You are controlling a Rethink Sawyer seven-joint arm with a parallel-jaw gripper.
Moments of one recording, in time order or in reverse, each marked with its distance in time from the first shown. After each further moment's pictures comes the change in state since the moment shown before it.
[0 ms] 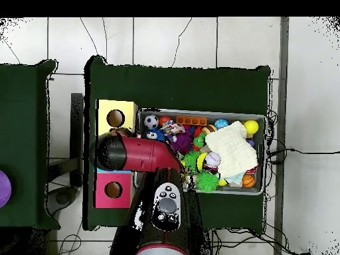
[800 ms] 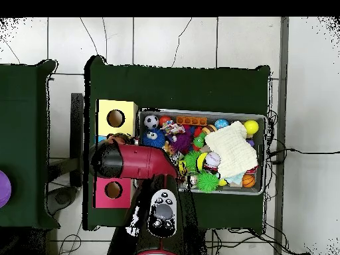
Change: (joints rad) arm 0.012 -0.017 0.002 0.053 0.001 -0.047 0.000
